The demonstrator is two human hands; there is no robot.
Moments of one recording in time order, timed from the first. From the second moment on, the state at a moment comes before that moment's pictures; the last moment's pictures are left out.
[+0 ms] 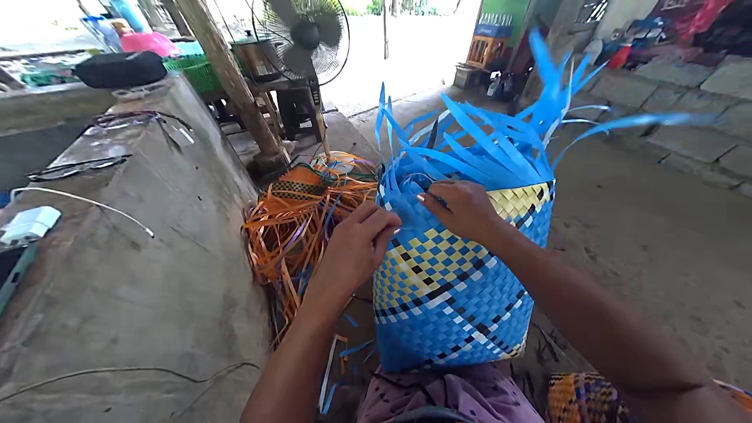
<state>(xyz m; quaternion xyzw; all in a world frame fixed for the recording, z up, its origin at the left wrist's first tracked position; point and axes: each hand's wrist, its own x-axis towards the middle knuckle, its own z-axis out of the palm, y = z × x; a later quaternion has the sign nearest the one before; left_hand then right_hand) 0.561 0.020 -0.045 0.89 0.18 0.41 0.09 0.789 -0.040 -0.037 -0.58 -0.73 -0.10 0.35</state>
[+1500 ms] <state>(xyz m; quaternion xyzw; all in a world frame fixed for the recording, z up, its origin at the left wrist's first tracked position) 0.639 -0.101 -0.102 0.87 -0.09 0.46 0.18 0.771 -0.029 -0.023 -0.70 -0.65 0.05 0.28</state>
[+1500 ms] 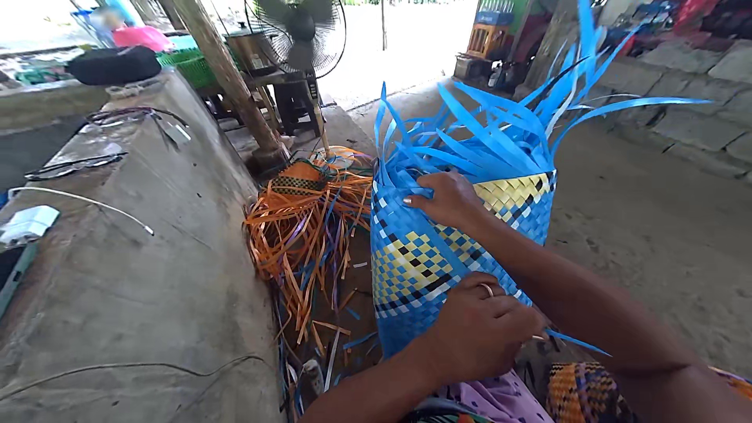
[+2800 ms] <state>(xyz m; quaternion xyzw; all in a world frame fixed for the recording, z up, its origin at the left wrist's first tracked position) 0.634 0.031 0.009 0.96 0.07 0.25 0.03 0.822 -0.001 -0.020 -0.50 -0.69 0.42 0.31</state>
